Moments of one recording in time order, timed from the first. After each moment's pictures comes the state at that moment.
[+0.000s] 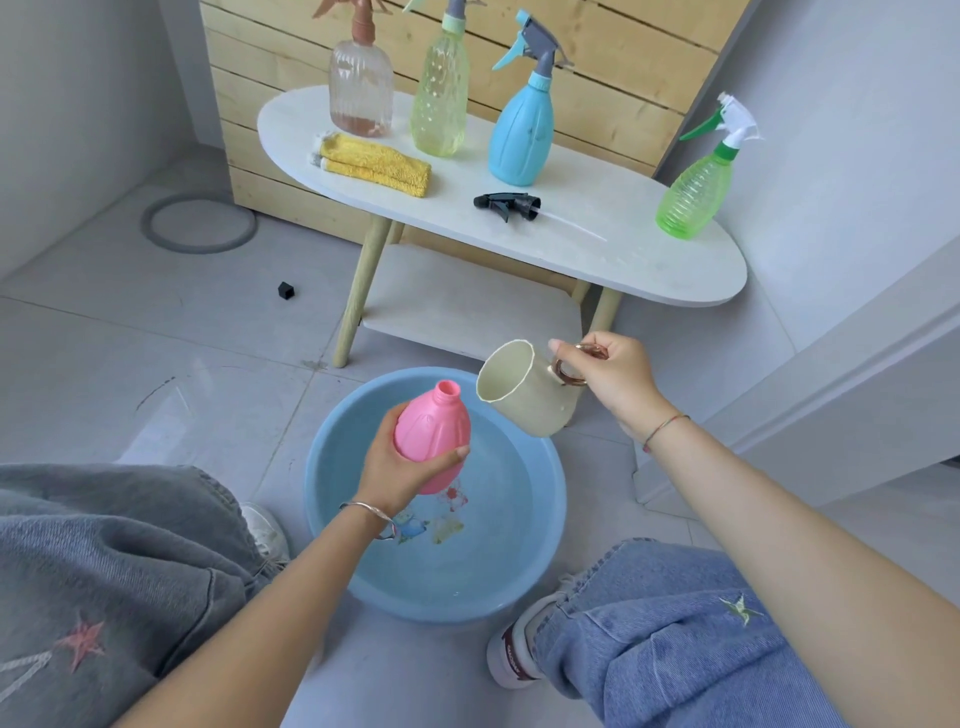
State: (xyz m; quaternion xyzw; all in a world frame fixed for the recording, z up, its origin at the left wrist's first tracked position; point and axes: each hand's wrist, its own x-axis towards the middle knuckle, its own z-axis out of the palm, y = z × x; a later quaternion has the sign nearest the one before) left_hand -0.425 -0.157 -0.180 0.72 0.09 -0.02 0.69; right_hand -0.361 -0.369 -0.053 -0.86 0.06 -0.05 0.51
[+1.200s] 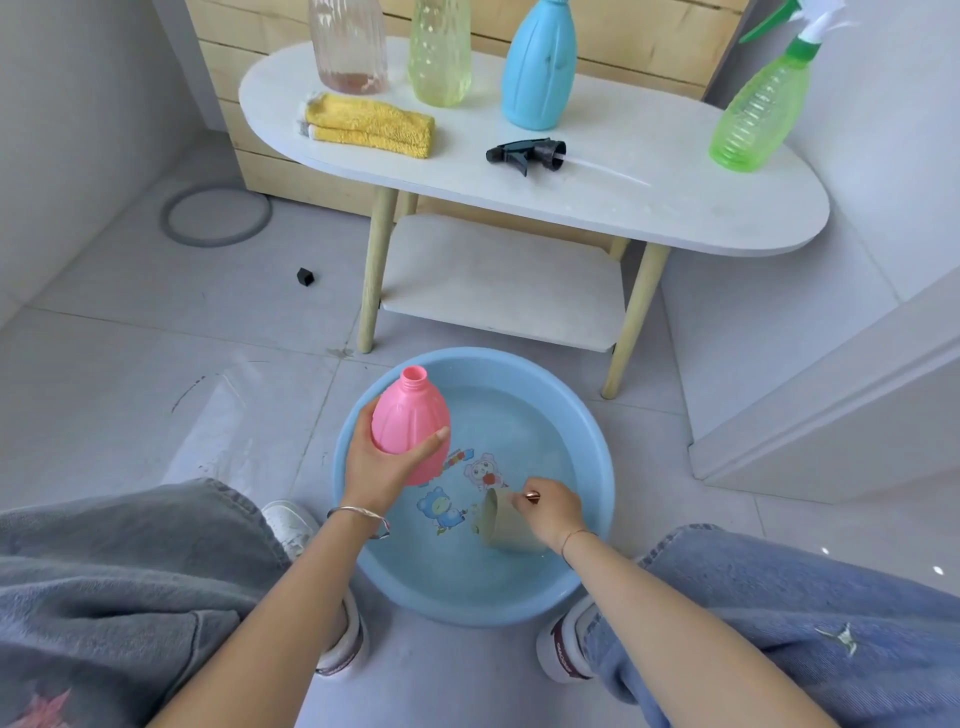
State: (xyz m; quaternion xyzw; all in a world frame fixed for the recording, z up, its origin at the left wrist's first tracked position) left_hand -0.406 -0.129 -0.212 0.73 0.17 0.01 0.67; right_hand -0.410 -0.344 -0.276 -0.94 0.11 0.21 0.26
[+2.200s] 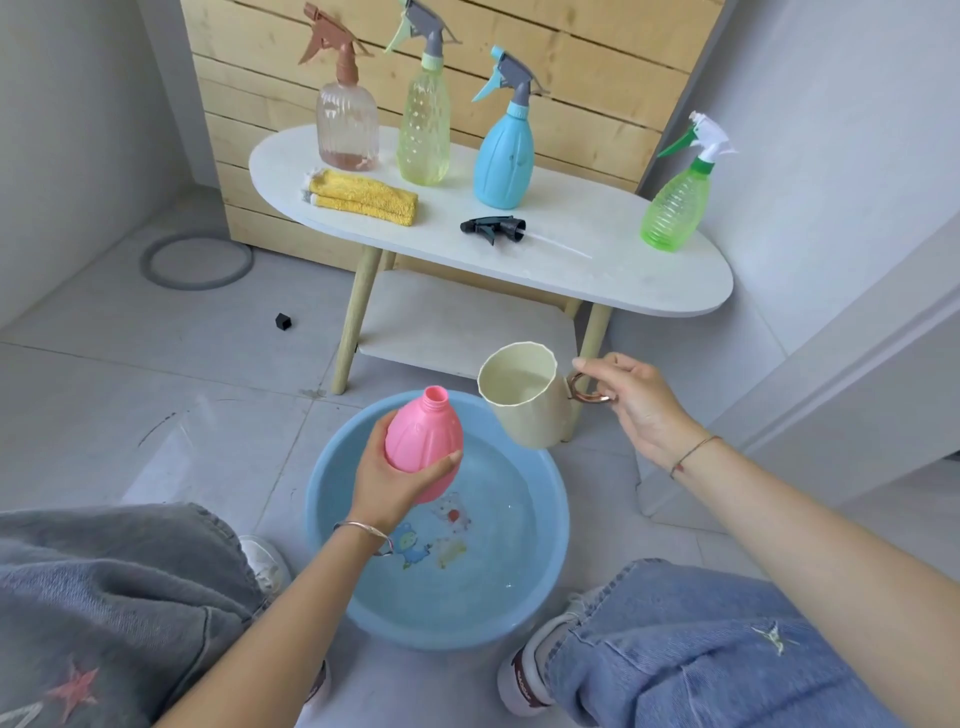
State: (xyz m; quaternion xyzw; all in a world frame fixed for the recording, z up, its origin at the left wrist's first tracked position) left_hand -0.419 -0.153 -0.169 0.71 0.09 0.01 0.70; right_hand -0.375 -0.389 -0.042 -0.74 0.12 0.00 0.66
